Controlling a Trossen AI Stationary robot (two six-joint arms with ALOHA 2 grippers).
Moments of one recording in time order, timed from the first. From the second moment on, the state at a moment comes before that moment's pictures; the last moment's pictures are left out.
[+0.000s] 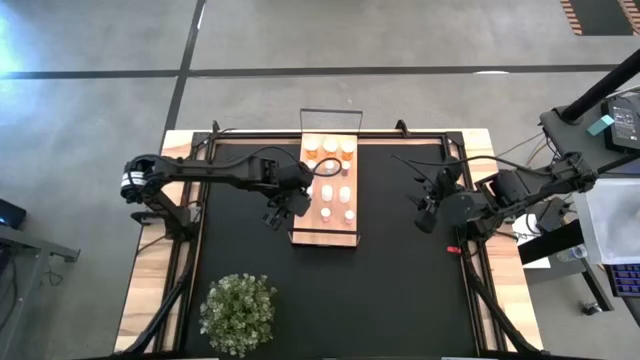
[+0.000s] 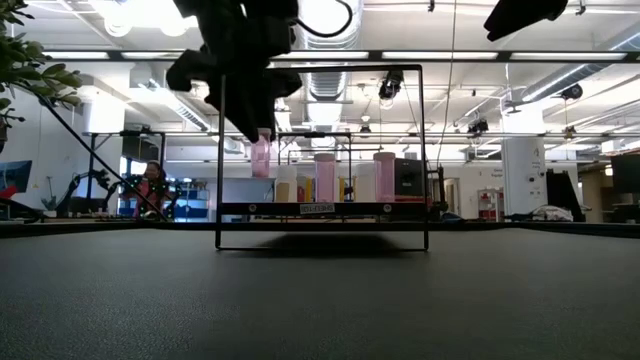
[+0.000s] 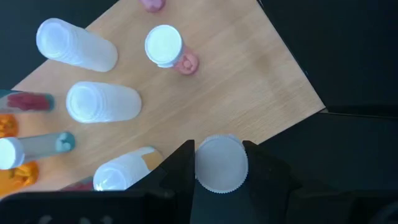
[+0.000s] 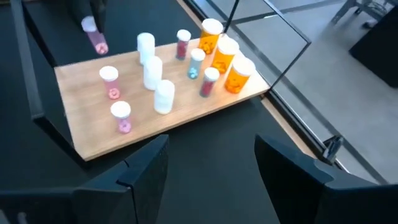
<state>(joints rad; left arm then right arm) 0.14 1.57 1.29 -0.84 0.05 0.75 0.34 0.98 1.12 -1.07 0.71 0.52</state>
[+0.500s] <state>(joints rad) 0.14 1.59 1.27 -0.73 0.08 0.94 0.34 0.98 1.10 -1.06 0.76 0.58</state>
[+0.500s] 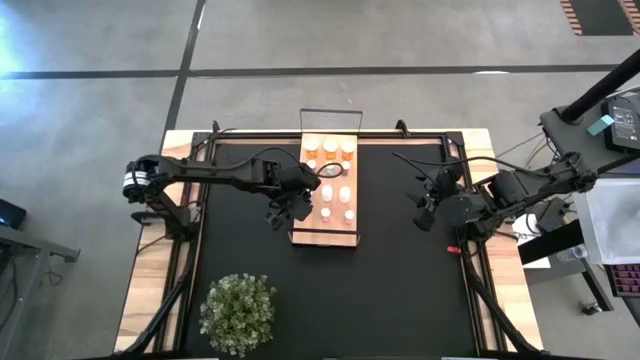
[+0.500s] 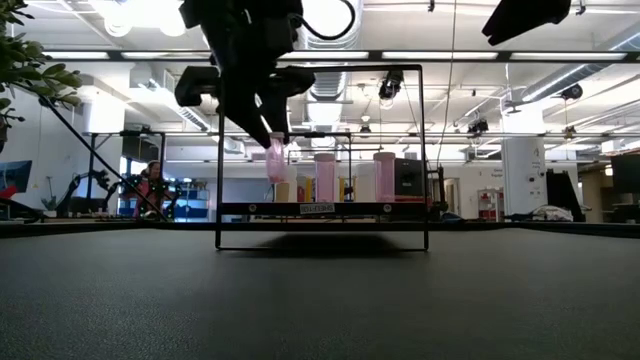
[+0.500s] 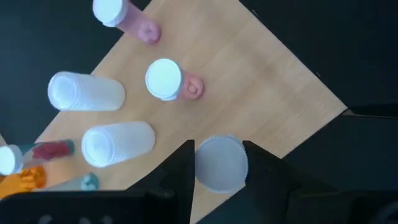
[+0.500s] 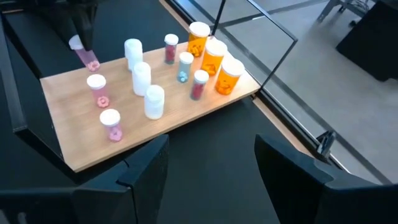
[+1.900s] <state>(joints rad) 0.14 1.60 1.23 -0.69 0.11 0.97 0.34 0.29 0.46 -0.16 0.59 0.18</state>
